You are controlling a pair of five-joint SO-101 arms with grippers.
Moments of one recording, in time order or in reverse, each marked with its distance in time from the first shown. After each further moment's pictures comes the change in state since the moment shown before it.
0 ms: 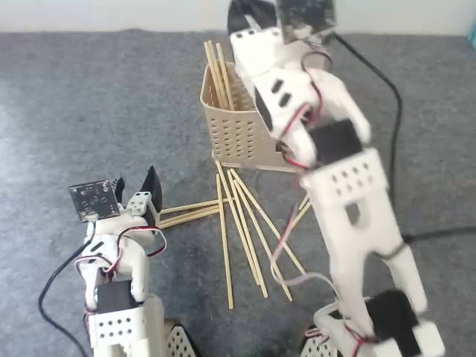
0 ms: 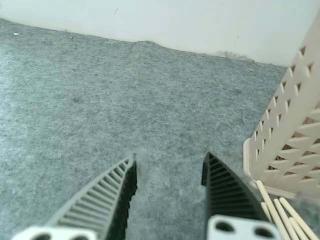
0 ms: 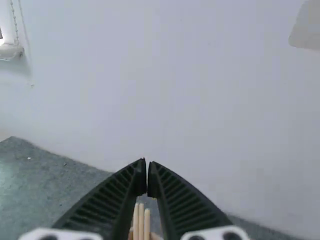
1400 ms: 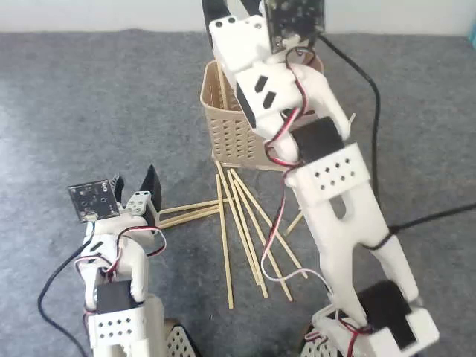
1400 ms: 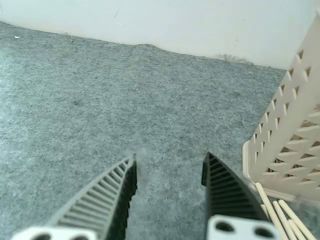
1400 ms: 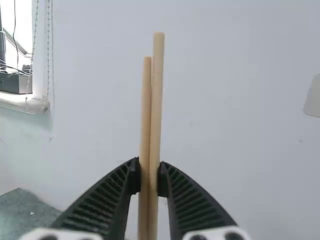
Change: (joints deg) left arm 0.0 0.0 -0.5 0.0 0.0; right arm -3.7 6.9 -0.1 -22.5 3.3
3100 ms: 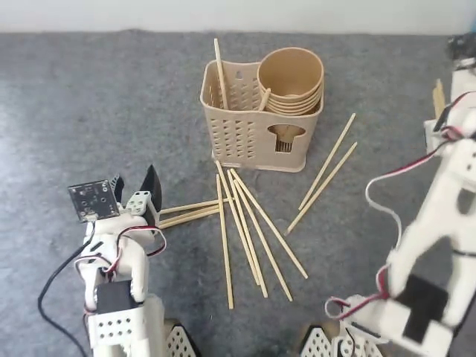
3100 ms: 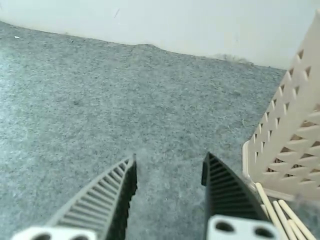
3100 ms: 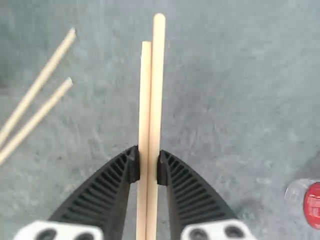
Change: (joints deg) left arm 0.0 0.0 0.0 0.0 0.0; right arm 52.6 -0.1 0.0 62.9 25.4
